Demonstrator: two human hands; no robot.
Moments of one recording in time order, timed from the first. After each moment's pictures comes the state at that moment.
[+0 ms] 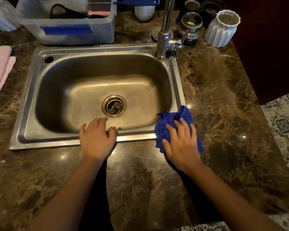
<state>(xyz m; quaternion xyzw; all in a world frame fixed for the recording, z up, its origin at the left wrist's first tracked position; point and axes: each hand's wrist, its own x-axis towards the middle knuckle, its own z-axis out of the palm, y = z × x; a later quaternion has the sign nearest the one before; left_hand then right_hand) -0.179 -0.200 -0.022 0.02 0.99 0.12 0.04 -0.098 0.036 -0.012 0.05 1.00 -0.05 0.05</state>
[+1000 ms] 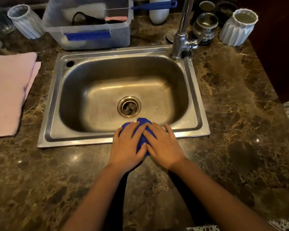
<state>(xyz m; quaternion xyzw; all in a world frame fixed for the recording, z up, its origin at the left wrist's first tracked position) -0.149 -0.201 -0.016 0.23 0.96 0.18 0.04 -0.124 -0.047 -0.017 -0.12 0.98 -0.11 0.09</state>
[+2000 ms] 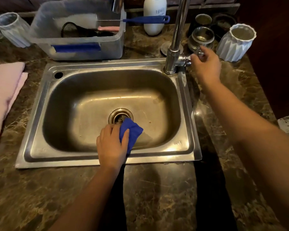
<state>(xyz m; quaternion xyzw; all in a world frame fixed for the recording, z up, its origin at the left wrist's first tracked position) -0.207 -0.165 -0.019 -0.02 0.97 0.23 0.00 -0.349 0.119 0.052 0.23 0.85 -0.45 -0.15</state>
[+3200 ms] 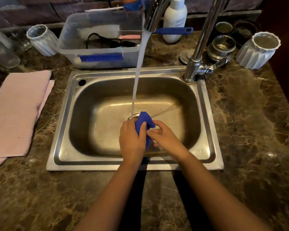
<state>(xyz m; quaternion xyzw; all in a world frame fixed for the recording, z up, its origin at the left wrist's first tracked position) -0.240 -0.164 0.008 -0.07 0.91 0.41 -0.02 -0.236 -0.051 0.021 0.16 0.71 -0.64 0.25</state>
